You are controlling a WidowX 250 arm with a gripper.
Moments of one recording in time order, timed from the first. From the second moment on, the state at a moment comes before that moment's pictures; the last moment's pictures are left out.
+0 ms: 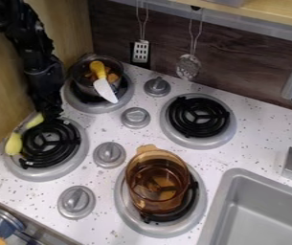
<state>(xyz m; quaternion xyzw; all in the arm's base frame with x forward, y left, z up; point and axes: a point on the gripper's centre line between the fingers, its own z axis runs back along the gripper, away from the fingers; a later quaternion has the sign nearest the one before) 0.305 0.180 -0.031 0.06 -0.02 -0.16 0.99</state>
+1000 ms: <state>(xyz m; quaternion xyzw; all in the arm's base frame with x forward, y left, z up) 0.306 0.123 0.030 0.03 0.00 0.07 1.00</state>
